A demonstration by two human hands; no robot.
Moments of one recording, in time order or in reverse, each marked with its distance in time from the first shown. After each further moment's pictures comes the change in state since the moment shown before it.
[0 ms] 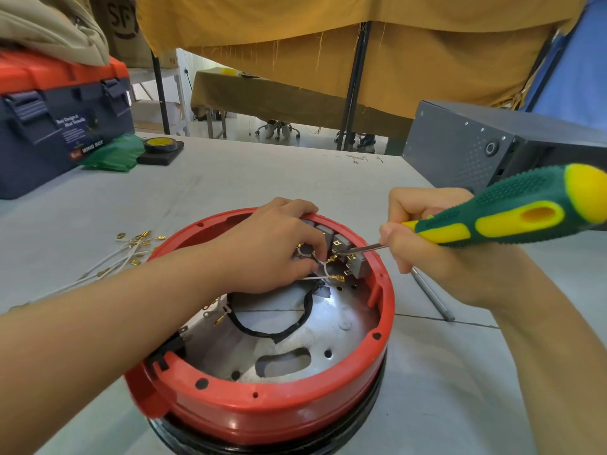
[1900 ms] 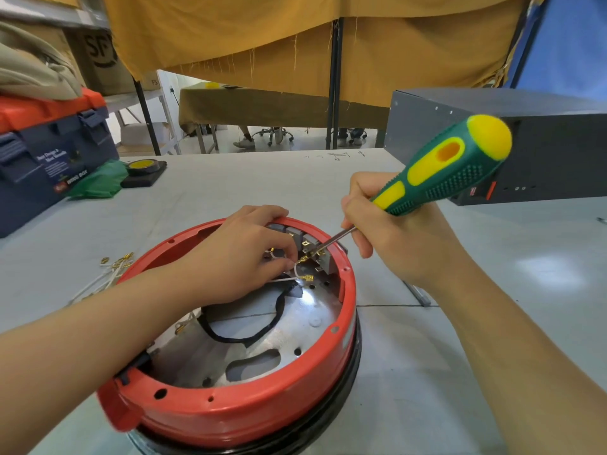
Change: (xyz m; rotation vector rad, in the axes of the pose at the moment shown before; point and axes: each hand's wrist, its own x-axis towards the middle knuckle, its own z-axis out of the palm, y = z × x) left_hand 0.001 0.004 0.005 0.009 0.042 -0.022; right_hand 0.006 0.001 0.011 0.158 0.296 0.080
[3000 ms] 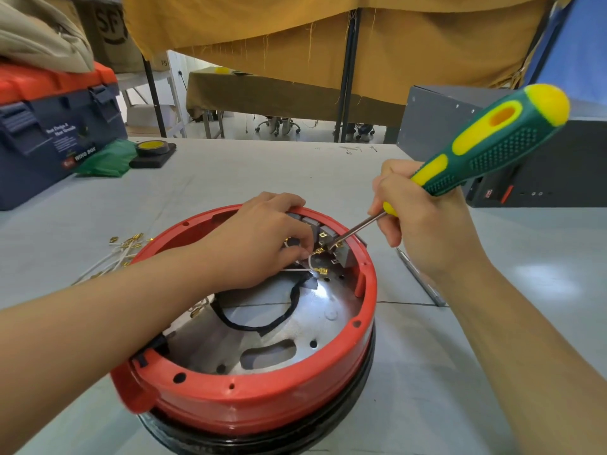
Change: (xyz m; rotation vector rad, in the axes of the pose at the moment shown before) left_hand 0.003 -0.003 0.002 0.022 0.006 0.006; right_hand 0.009 0.013 0.013 0.184 0.092 0.084
